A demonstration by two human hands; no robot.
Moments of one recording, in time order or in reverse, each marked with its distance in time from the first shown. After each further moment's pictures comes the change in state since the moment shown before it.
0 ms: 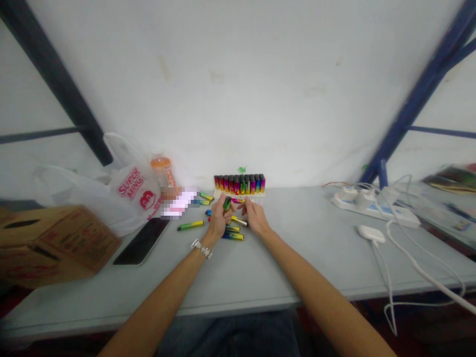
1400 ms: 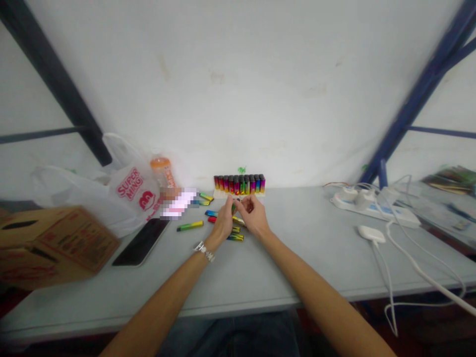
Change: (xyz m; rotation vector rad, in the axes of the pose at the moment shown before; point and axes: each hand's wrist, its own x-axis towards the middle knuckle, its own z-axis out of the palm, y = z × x) left_hand -0.006 0.004 0.009 0.401 -0.013 0.040; right_hand -0.006 -0.018 0.004 0.164 0.158 -0.139
